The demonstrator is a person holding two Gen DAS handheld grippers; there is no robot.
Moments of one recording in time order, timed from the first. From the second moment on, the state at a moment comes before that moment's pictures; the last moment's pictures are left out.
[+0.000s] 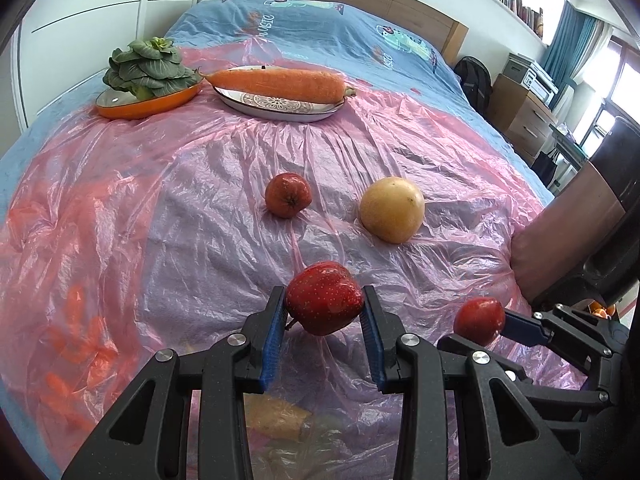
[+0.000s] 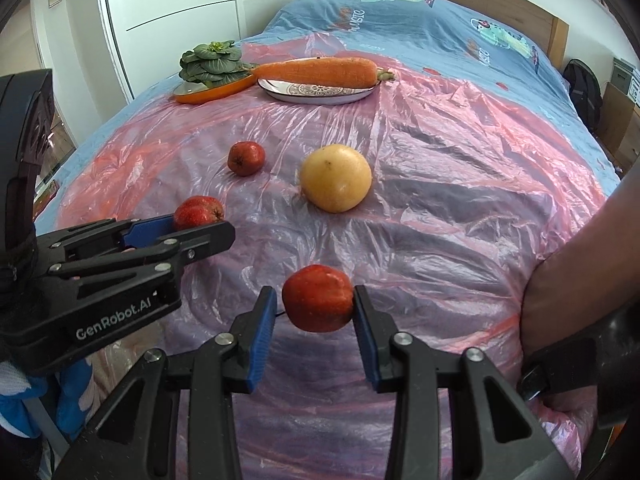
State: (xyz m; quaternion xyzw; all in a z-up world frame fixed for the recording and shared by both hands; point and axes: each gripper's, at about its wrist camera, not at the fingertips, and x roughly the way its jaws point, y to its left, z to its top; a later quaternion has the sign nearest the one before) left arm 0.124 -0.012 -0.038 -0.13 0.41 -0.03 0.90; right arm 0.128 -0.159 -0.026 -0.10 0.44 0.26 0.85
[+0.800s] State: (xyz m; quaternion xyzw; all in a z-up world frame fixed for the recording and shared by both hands) left arm 0.036 -0.026 -0.007 -0.12 0.42 -0.03 0.90; right arm 0.039 -0.207 0.036 -0.09 0.42 0.26 0.86
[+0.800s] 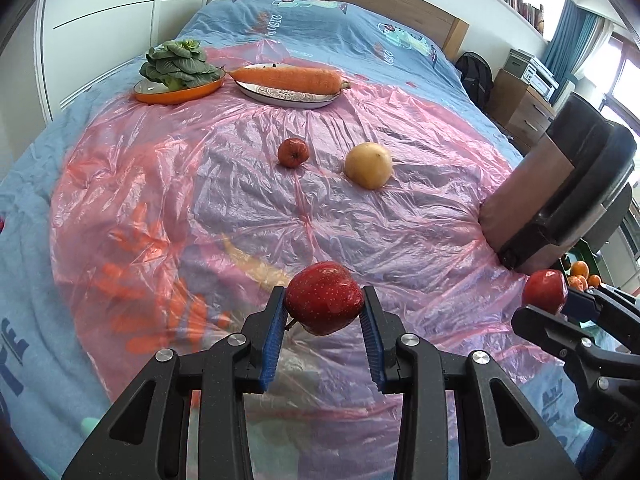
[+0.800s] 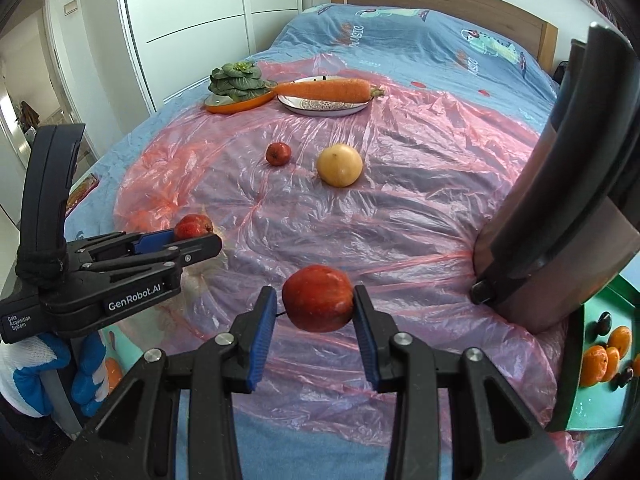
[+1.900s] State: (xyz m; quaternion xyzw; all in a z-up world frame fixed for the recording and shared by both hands) left arm -0.034 -0.180 0.073 -0.09 0.45 -0.25 0.85; right arm -0.031 -0.434 0.074 0.04 0.39 0.07 0.92
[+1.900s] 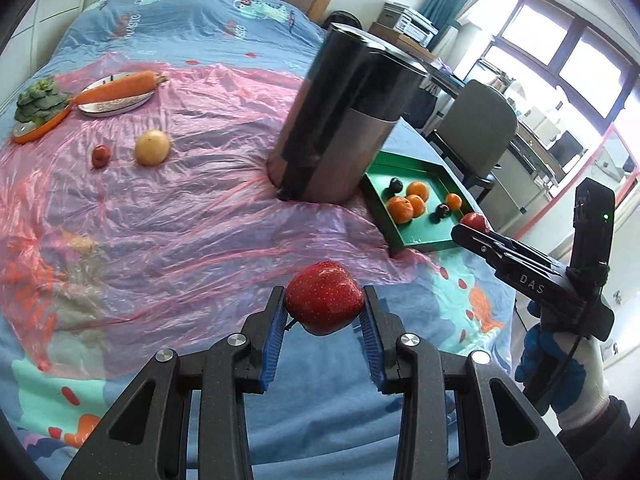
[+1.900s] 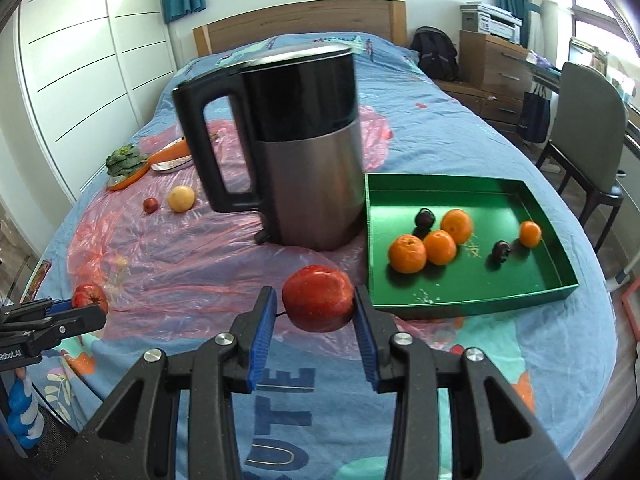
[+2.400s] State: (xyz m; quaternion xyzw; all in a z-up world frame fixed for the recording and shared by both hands) left arm 0.027 -0.324 0.075 -0.01 0.45 -0.33 0.83; right arm 0.006 -0.552 0.043 0.10 0.39 -0.03 0.91
